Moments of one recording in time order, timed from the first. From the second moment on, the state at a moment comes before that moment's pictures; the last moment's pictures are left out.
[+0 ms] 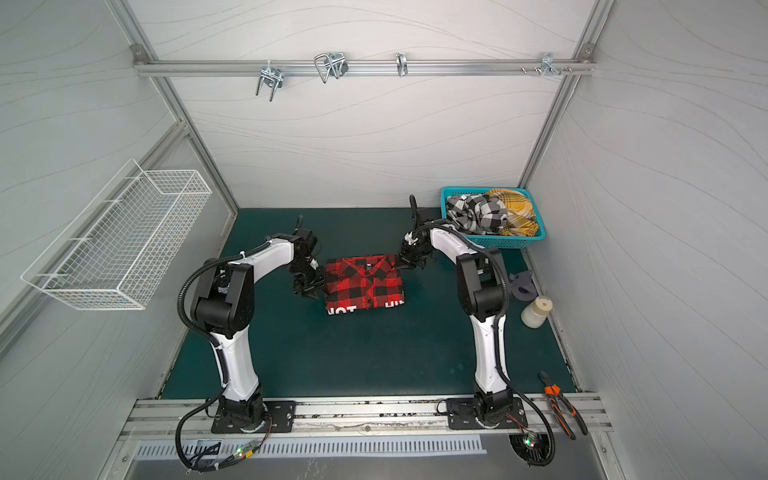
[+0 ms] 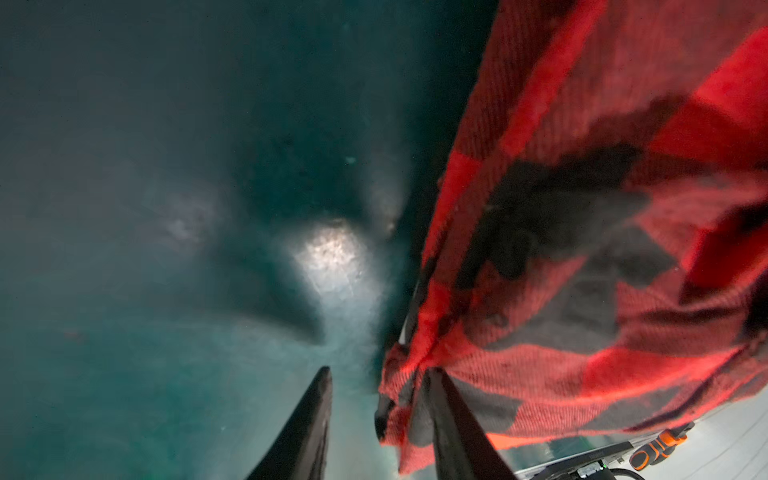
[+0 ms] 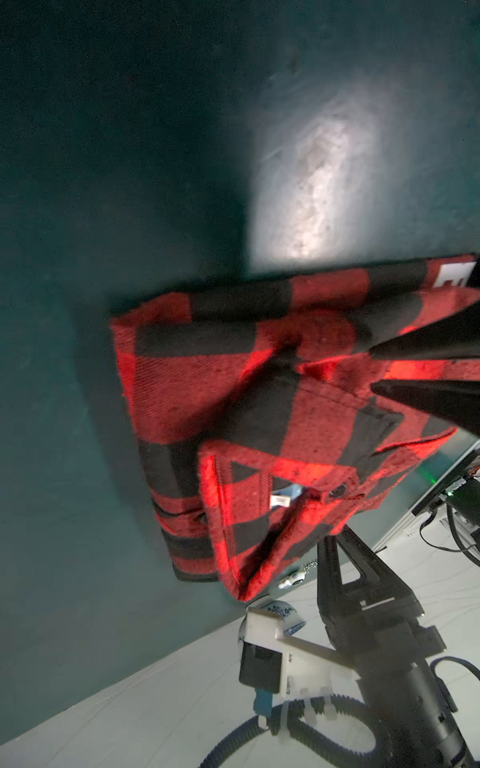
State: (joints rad) left arm -0.20 1.99 1.40 -1.00 0.31 -0.50; right arm 0.36 2.19 1.74 -0.82 -0.59 0.51
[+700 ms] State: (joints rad) left arm -0.19 2.10 1.52 -1.00 0.33 -0.52; right arm 0.36 1.95 1.73 -0.90 -0.65 0.54
